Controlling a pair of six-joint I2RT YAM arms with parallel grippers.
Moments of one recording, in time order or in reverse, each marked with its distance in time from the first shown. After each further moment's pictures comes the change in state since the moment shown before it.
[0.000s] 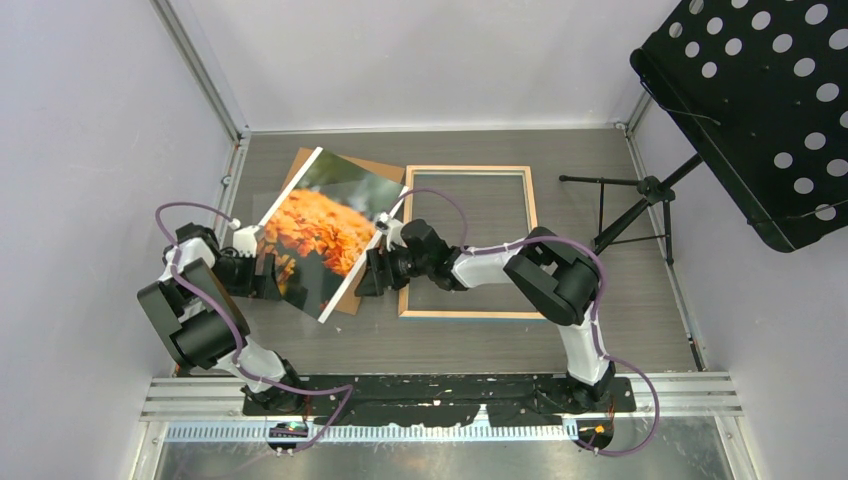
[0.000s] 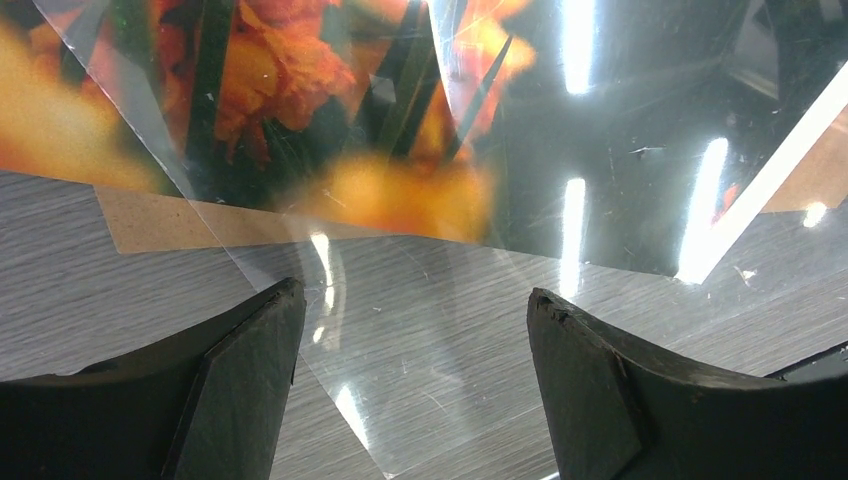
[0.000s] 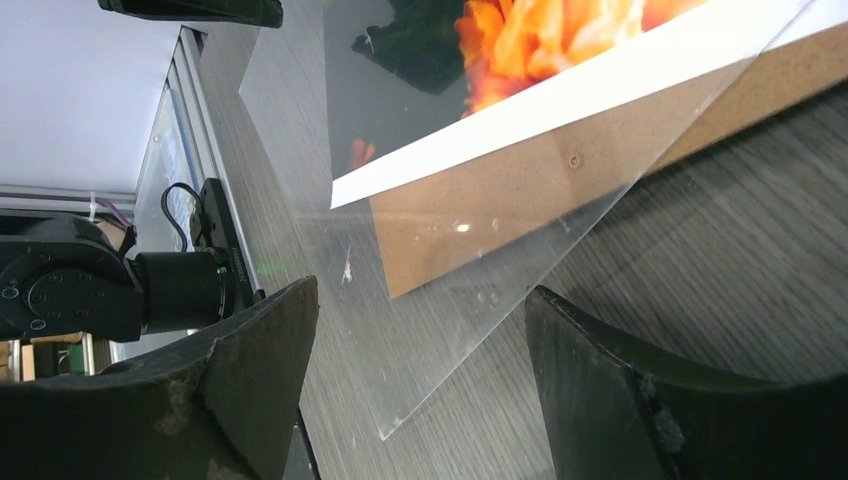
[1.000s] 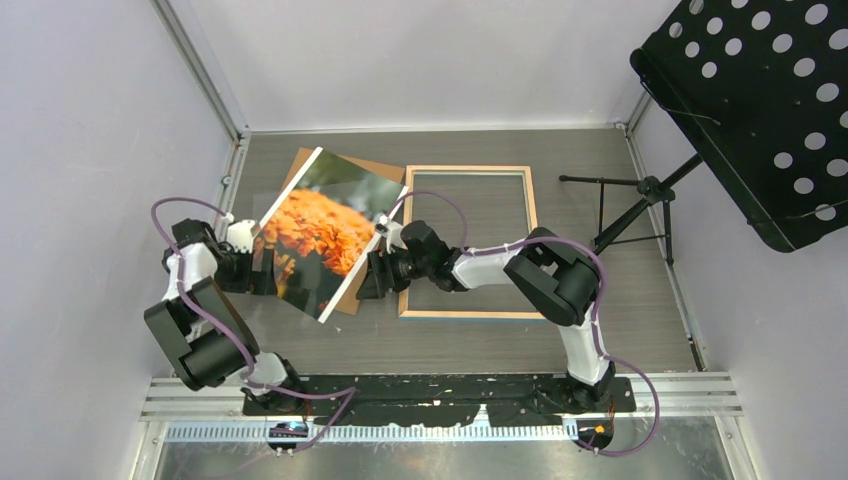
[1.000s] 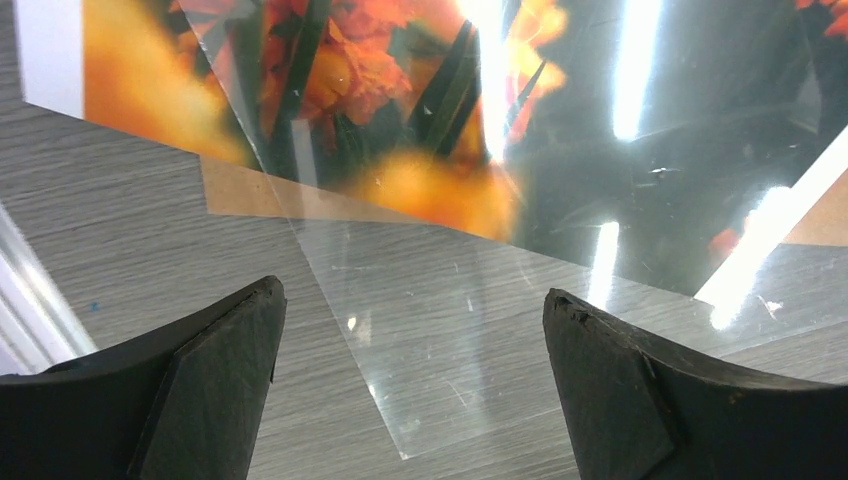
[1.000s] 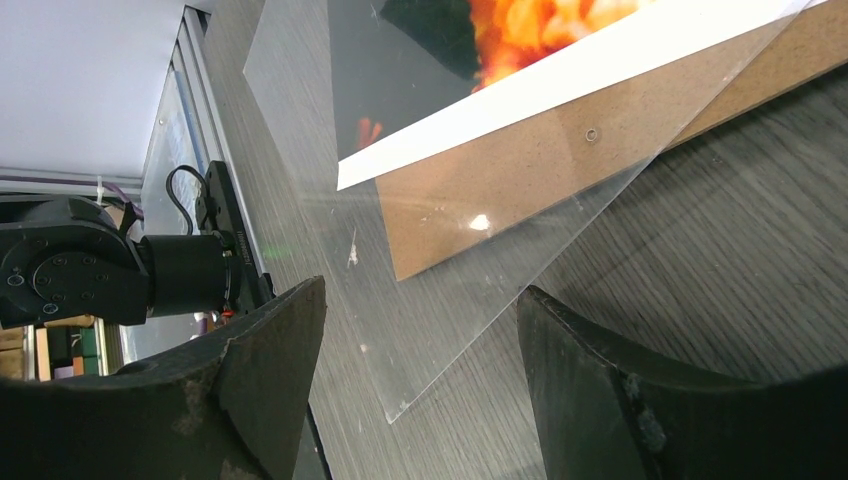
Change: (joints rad) left arm -0.015 -0.148 -0.026 0.055 -0.064 -0.063; right arm -0.006 -0.004 -0.011 -0.012 -0.021 -0.002
